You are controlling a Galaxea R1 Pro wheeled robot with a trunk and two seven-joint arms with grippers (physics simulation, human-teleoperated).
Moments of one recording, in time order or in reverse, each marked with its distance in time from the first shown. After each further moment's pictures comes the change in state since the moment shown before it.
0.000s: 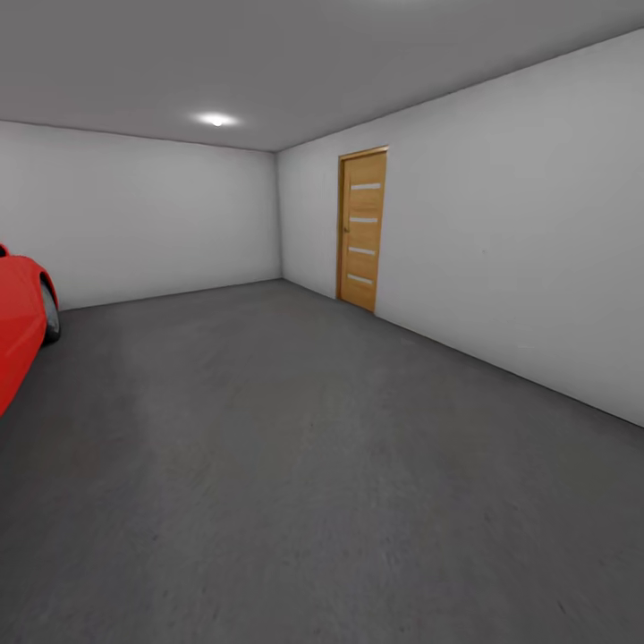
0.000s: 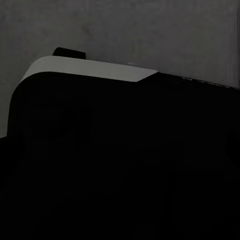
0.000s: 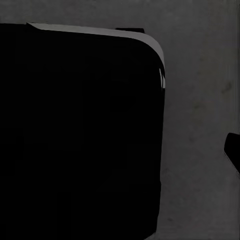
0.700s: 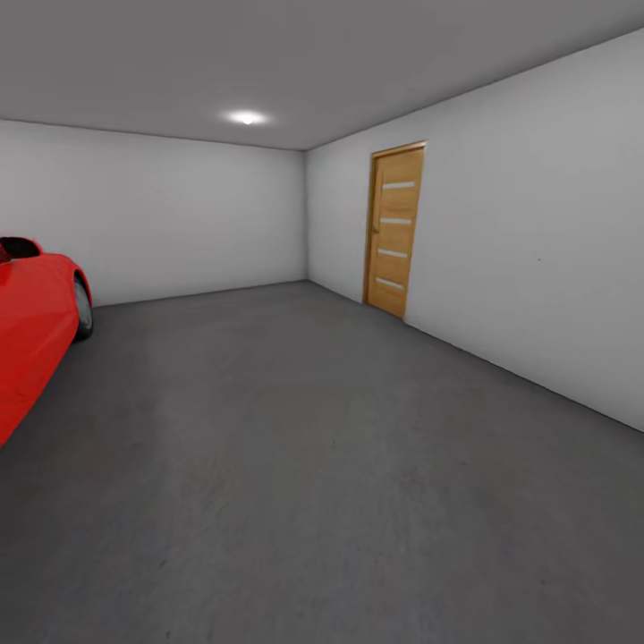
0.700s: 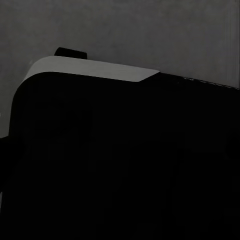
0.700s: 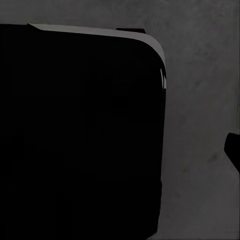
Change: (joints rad) left arm 0.000 0.002 0.000 0.000 0.000 0.000 0.001; right arm 0.000 0.001 -0.001 0.000 0.000 0.000 0.000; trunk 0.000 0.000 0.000
